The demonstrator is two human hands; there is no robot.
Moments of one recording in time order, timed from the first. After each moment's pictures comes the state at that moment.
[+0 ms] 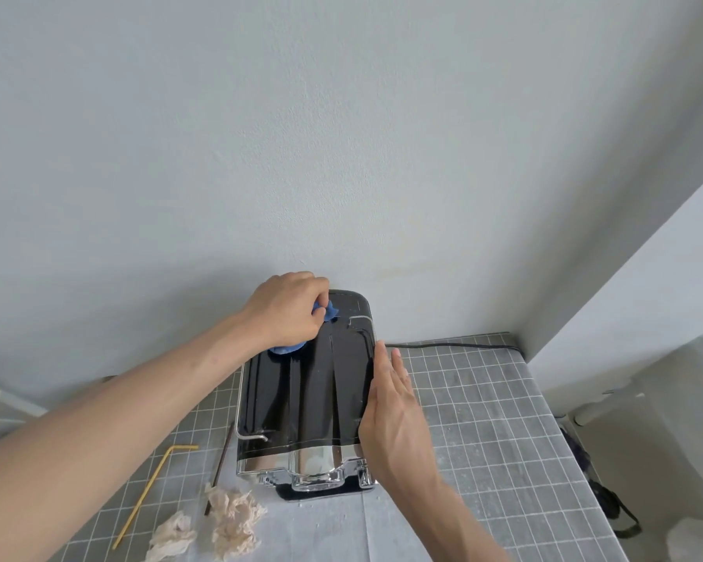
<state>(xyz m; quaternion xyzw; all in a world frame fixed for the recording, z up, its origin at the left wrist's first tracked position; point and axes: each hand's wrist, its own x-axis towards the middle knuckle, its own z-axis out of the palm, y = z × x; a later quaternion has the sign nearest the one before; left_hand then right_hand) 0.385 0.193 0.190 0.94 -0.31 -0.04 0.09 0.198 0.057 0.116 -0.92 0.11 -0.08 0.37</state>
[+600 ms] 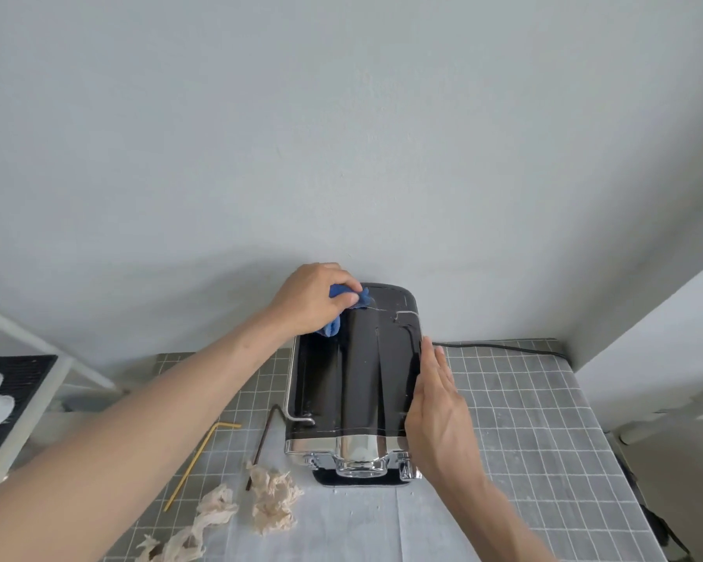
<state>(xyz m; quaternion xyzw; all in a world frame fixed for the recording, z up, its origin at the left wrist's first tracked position) 0.397 0.230 0.172 0.92 -0.27 -0.04 0.28 0.199 0.056 0.113 -0.91 0.11 -0.09 0.39</state>
